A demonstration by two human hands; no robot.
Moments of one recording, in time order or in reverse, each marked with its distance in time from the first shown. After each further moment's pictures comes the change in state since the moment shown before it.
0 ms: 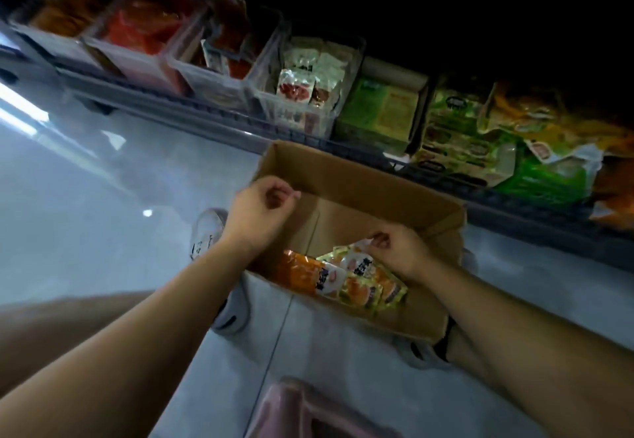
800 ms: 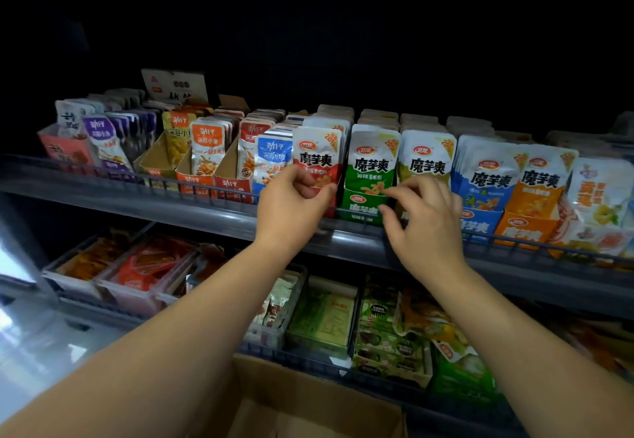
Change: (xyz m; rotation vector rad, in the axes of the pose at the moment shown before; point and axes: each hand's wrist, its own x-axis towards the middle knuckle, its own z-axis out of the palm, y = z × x) left_hand 0.069 0.339 -0.066 -0.266 0.345 0.542; right_hand -0.083 -0.173 -0.333 -0.357 1.325 -0.592
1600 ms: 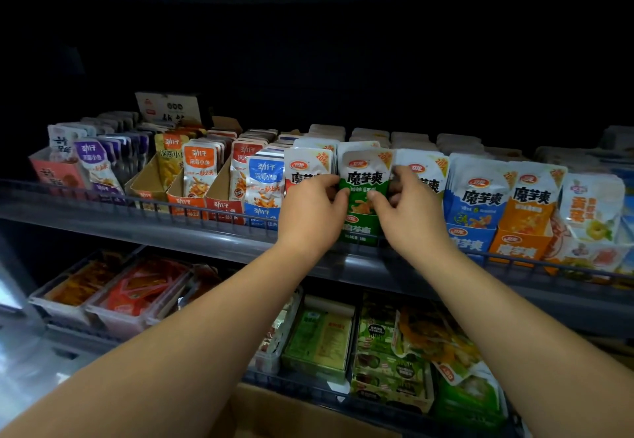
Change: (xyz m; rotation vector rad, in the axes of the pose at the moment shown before) left_hand 0.019 0.031 0.030 0.279 -0.047 0.195; right_hand 0.051 -0.011 0.000 0.238 -0.174 0.323
